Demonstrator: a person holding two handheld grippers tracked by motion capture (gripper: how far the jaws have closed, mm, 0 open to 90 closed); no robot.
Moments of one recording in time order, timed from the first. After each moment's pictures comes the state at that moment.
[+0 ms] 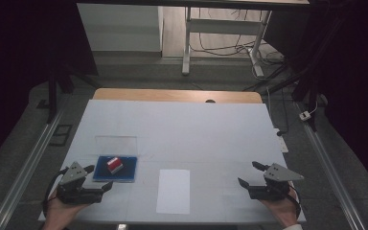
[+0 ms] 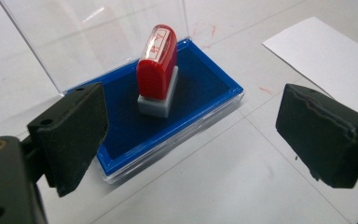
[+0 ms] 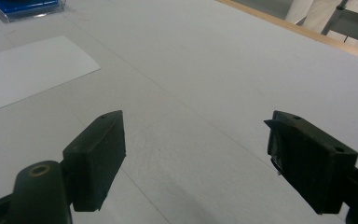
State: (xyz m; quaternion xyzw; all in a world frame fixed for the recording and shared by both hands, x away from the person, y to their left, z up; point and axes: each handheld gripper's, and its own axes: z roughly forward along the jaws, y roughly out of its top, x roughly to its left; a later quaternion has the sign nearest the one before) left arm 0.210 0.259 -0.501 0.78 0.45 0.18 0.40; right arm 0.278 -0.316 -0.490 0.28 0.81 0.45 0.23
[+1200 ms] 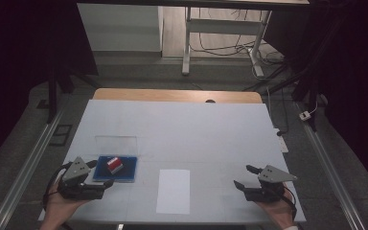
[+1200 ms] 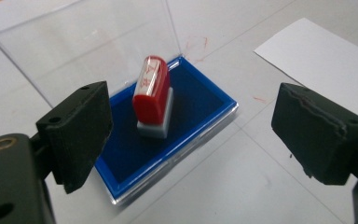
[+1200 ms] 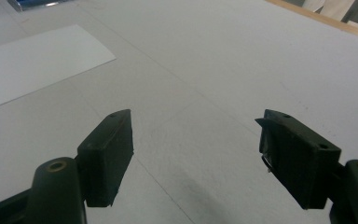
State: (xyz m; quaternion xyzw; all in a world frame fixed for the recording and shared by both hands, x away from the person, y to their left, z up) left arm 0.219 0.251 -0.479 0.80 0.41 0.20 0.39; right arm 0.275 -0.305 -0.497 0.28 0.83 0.44 0.21
